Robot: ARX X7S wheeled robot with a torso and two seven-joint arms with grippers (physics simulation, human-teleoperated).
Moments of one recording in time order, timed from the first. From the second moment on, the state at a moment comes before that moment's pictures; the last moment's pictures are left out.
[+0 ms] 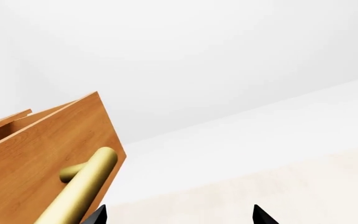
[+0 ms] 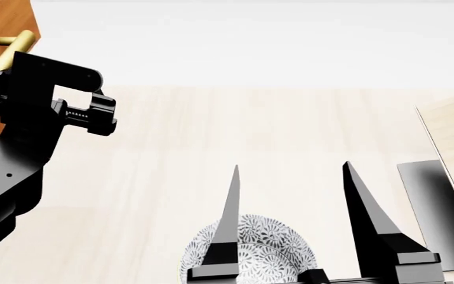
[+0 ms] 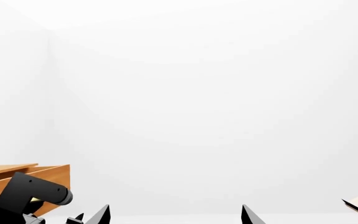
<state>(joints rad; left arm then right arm) -1.33 -0.35 1.50 -0.85 -1.12 0.07 -0.48 0.18 0.37 -0.28 -1.01 0.45 0.55 0.53</state>
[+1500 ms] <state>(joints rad) -1.33 -0.67 1.48 -0.63 -1.13 -0.04 -0.62 0.22 0.46 -0.36 -1.01 0.51 0.50 0.64</state>
